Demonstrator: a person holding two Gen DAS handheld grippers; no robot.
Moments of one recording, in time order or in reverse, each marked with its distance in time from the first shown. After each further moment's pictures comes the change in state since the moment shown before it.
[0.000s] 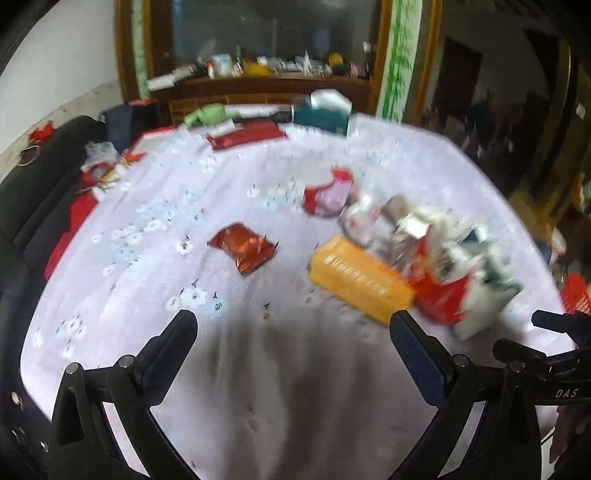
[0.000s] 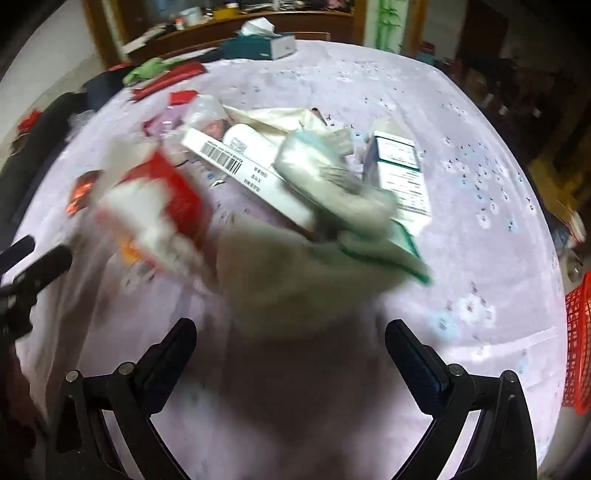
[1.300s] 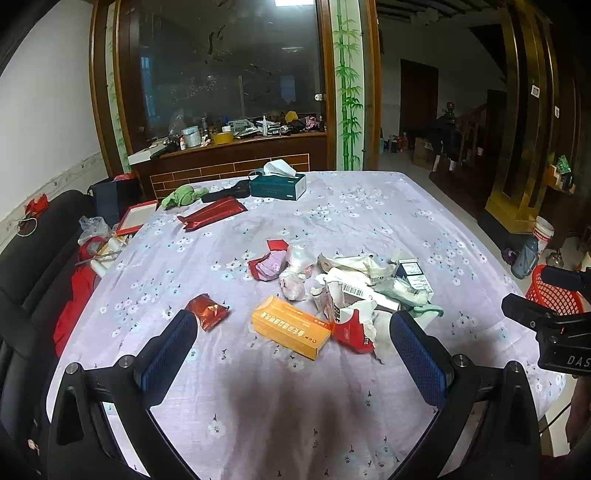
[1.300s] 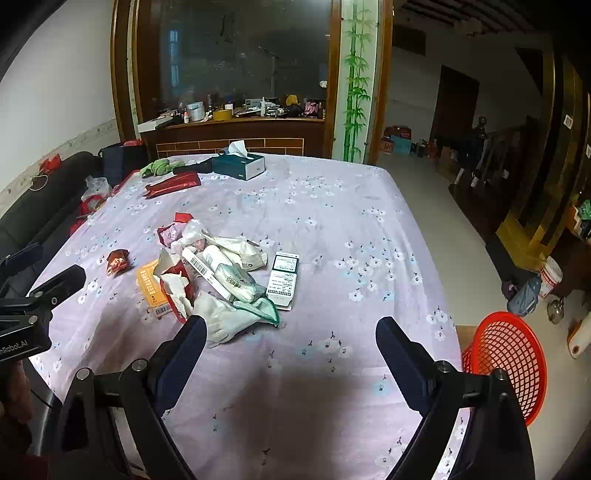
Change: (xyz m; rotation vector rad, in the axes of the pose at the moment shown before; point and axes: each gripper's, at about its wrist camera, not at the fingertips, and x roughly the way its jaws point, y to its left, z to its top) left arm -0.072 -0.074 0.008 0.164 -0.188 -0.030; right arm -0.139 -0.056 -0.025 -0.017 -0.390 -0.085
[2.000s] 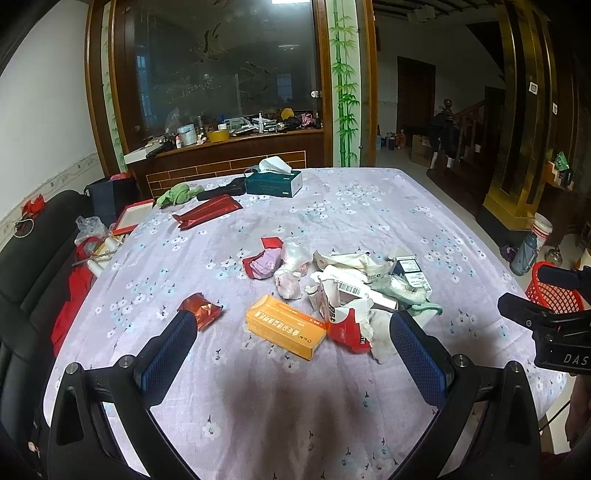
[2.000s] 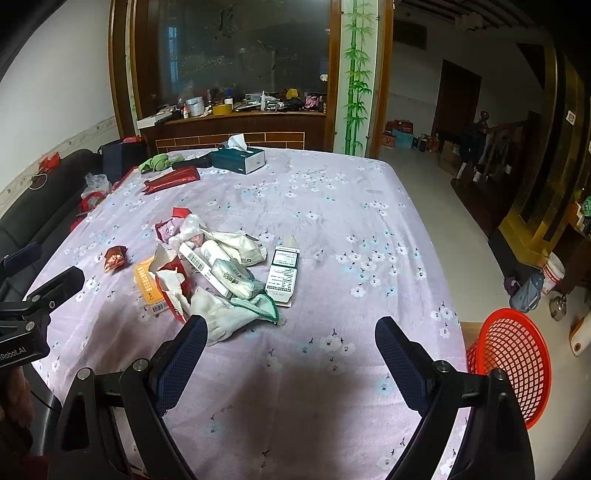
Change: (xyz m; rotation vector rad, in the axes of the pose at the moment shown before) left arm 0.005 -0.003 -0.001 0.010 0.011 -0.005; right arm 0.009 -0.004 -0.002 0.006 0.021 0.009
